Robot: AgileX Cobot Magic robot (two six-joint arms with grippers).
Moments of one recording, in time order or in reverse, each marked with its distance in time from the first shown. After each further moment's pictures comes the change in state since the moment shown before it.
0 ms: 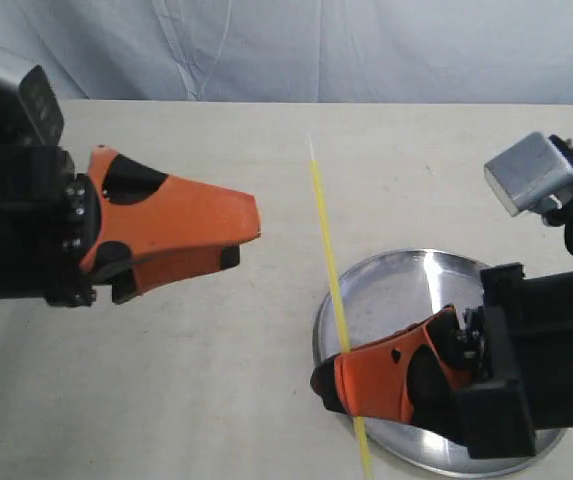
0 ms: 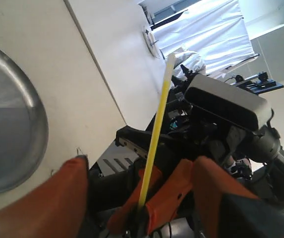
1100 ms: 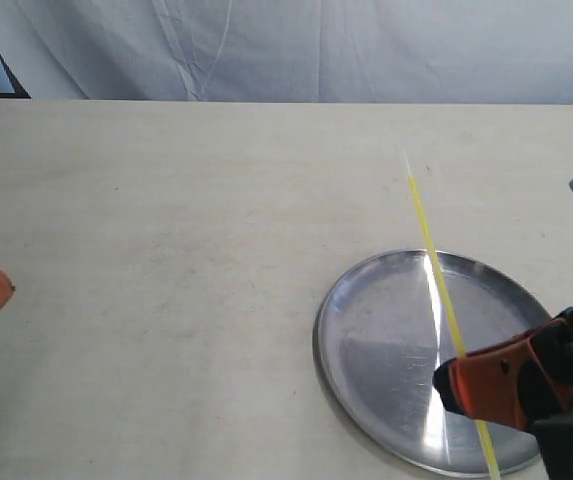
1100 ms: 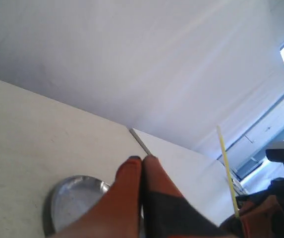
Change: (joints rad) left arm 0.381 -0.935 0.465 0.021 -0.276 0.005; right arm 0.000 -0.177 -0.103 -0.644 0.041 0.552
